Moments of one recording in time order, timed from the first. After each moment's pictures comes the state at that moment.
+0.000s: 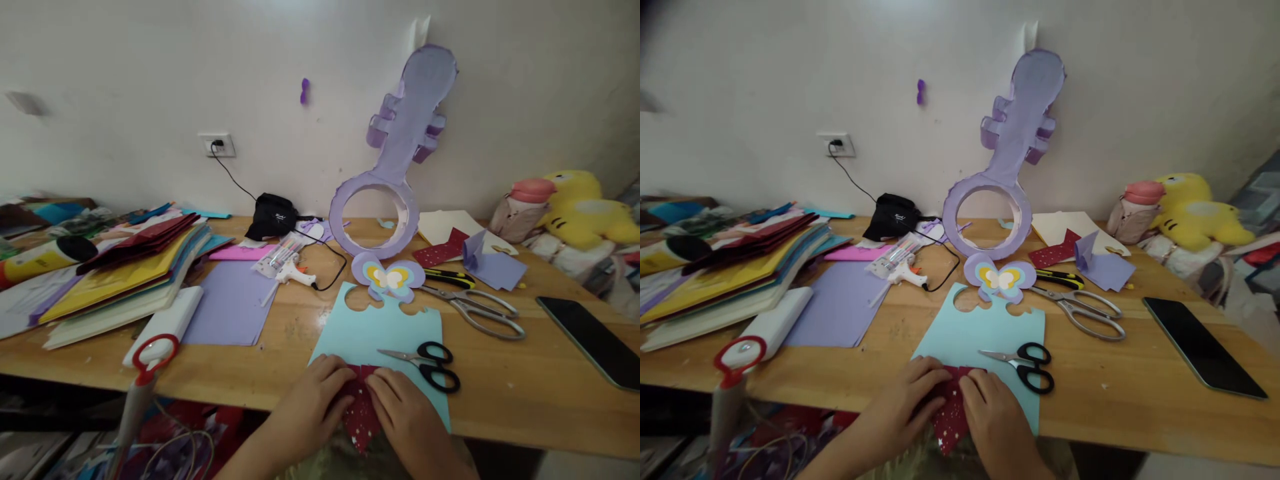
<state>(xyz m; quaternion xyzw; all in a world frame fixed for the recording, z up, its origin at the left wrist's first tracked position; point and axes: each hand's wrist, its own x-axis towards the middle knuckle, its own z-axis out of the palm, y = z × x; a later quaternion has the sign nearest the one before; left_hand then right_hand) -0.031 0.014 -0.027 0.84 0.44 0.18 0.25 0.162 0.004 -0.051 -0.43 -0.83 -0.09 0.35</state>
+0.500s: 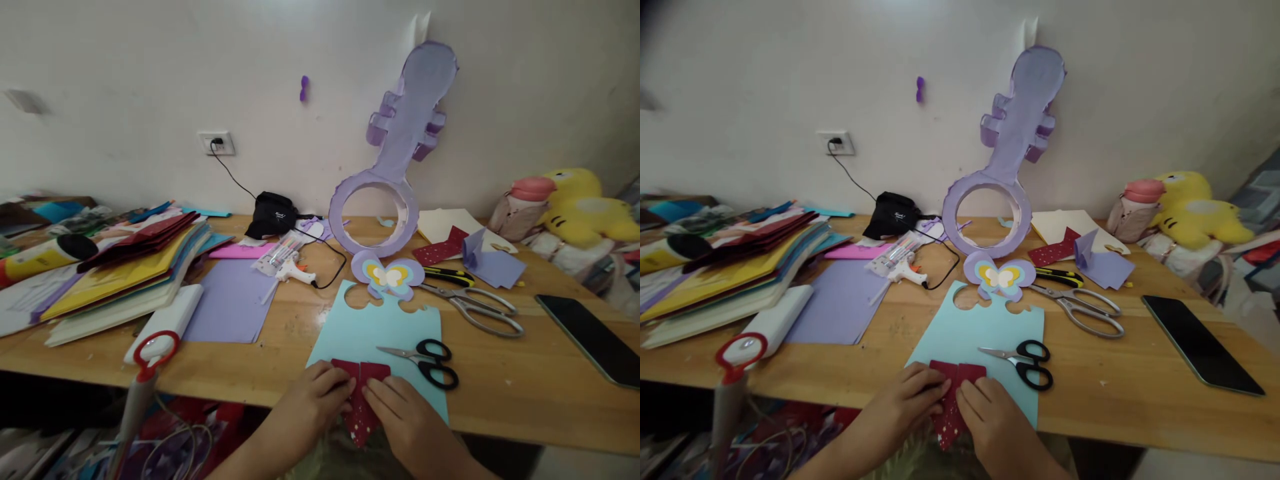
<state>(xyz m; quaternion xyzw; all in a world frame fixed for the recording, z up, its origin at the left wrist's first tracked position) -0.038 0.010 -0.040 0.91 0.34 0.22 0.08 0.177 -0.003 -0.060 -0.32 -0.89 -0.11 0.32</state>
